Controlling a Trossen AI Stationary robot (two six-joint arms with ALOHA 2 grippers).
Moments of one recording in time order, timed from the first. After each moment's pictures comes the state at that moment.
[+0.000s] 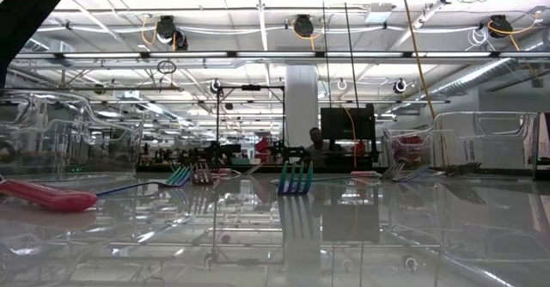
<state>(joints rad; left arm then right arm) 0.37 2.00 2.36 -0.05 0.14 -0.30 -0.57 1.22 1.26 0.51 -0.18 0.61</state>
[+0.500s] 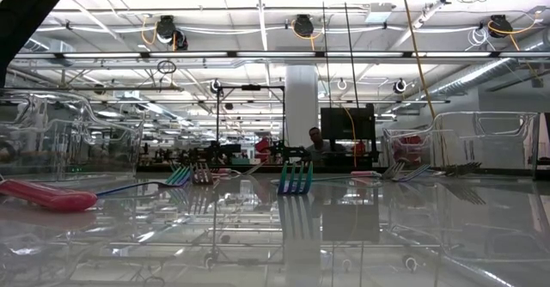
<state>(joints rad) 0.37 2.00 2.36 -0.08 0.17 -0.34 -0.57 1.21 1.26 0.47 -0.18 0.62</state>
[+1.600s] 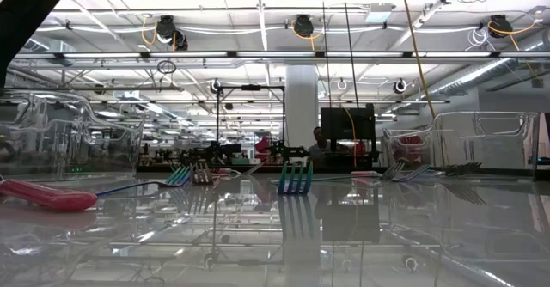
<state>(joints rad) 0.36 2.00 2.36 -0.62 0.43 -0.36 -0.57 1.12 1.52 -0.19 -0.27 0.52</state>
